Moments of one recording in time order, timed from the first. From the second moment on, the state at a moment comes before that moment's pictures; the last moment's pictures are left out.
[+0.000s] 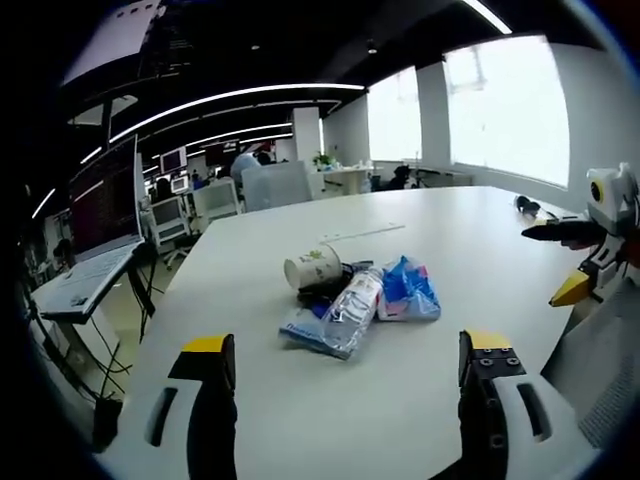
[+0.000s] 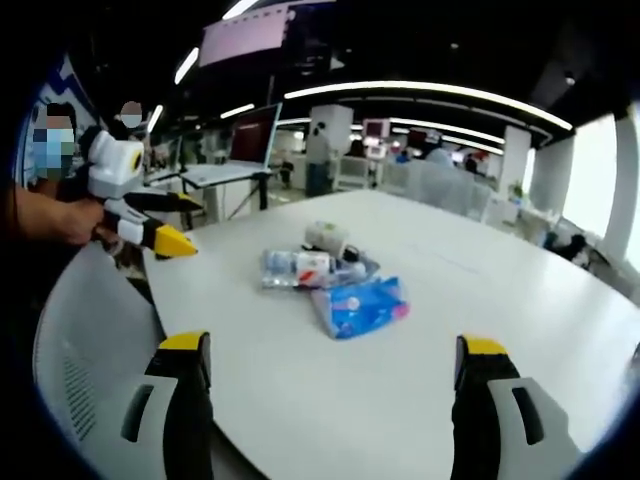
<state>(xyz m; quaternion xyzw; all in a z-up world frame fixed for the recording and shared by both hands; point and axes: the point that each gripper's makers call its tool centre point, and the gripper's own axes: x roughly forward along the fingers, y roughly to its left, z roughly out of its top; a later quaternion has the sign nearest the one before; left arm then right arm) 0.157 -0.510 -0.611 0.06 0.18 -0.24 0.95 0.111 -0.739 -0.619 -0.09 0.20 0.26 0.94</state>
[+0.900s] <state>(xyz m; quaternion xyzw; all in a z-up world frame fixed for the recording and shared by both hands) 0.157 -0.512 -0.609 0.06 0.18 -0.23 0.95 0.105 -0.740 -0.626 -0.09 0.21 0.25 0.94</state>
